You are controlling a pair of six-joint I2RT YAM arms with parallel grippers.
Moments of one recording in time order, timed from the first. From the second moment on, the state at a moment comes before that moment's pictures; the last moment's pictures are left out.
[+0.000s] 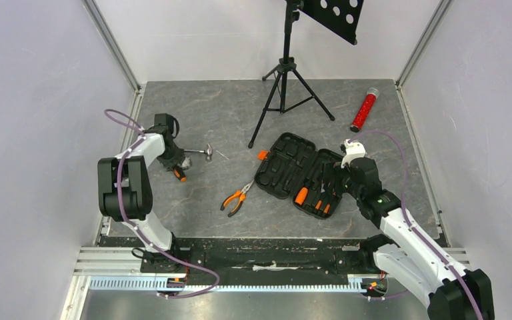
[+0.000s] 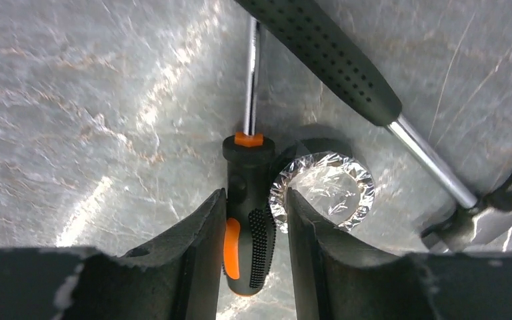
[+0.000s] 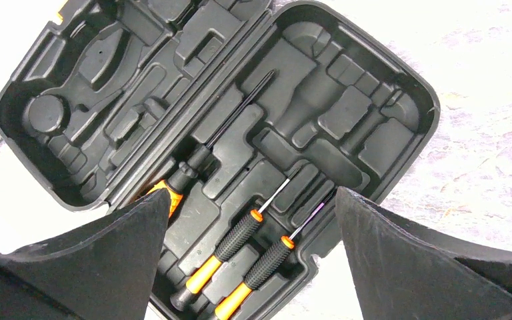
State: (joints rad) left arm 0.06 1.72 1.08 -0.59 -0.21 -0.61; right arm 0.36 0.81 0.45 -0.22 0.05 0.21
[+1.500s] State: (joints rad) left arm 0.10 1.70 1.03 -0.65 -0.29 -0.69; right arm 0.36 0.78 0.44 -0.22 0.02 0.23
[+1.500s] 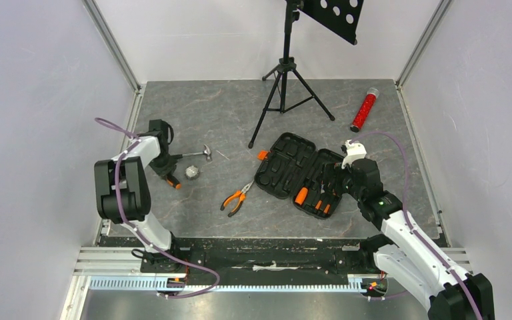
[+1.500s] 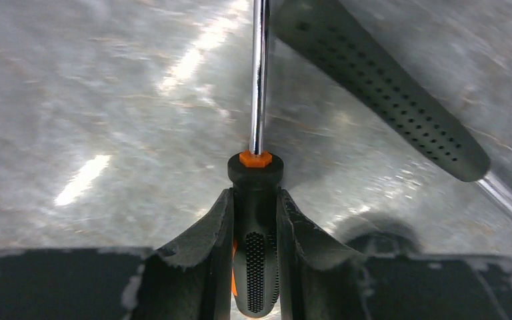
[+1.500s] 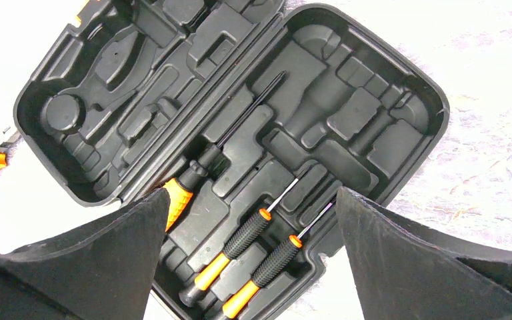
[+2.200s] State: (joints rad) left arm 0.01 1.30 1.04 -0.71 -0.48 -0.47; right arm 0.36 0.76 0.44 -0.22 -0.01 0.22
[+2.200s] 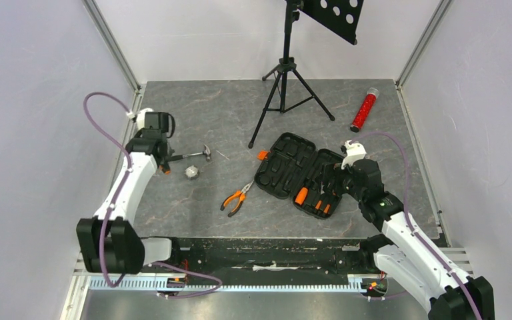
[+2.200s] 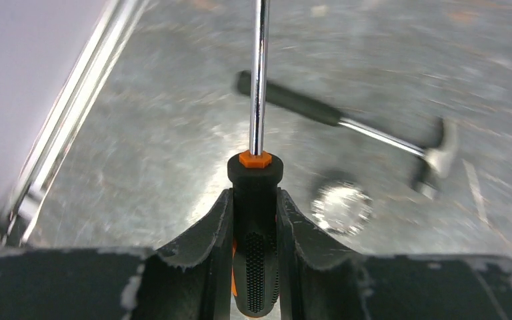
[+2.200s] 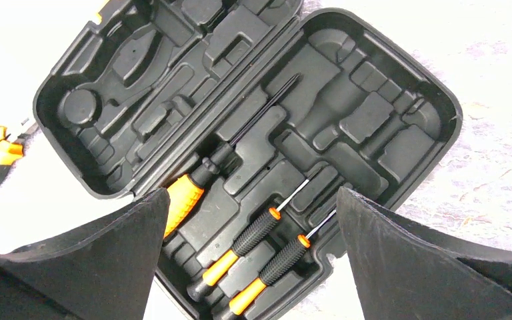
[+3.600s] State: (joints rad) left arm -0.96 1.06 0.83 -0.40 0.15 1.01; right arm 0.51 1.02 1.04 -0.46 -0.55 0.06
